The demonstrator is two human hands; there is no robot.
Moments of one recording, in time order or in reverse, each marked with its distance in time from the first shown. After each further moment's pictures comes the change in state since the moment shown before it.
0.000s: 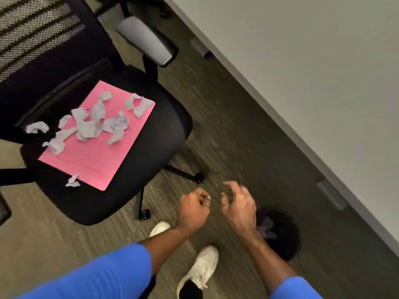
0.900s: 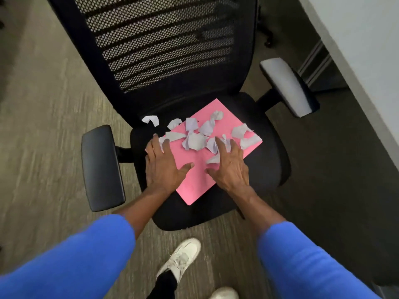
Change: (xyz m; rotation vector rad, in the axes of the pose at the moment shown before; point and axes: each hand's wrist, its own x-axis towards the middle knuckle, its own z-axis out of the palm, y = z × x) left_hand 0.075 -0.167 -0.304 0.307 0.576 -0.298; right_hand 0.115 -0.325 0.125 -0.301 -0.284 -0.512
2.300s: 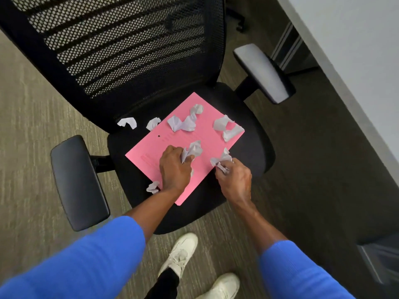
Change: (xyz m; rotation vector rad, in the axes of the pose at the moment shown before) left_hand -0.002 0.057 0.030 -0.536 -0.047 0.000; right_hand -0.035 0.045 0.017 0.223 0.339 0.173
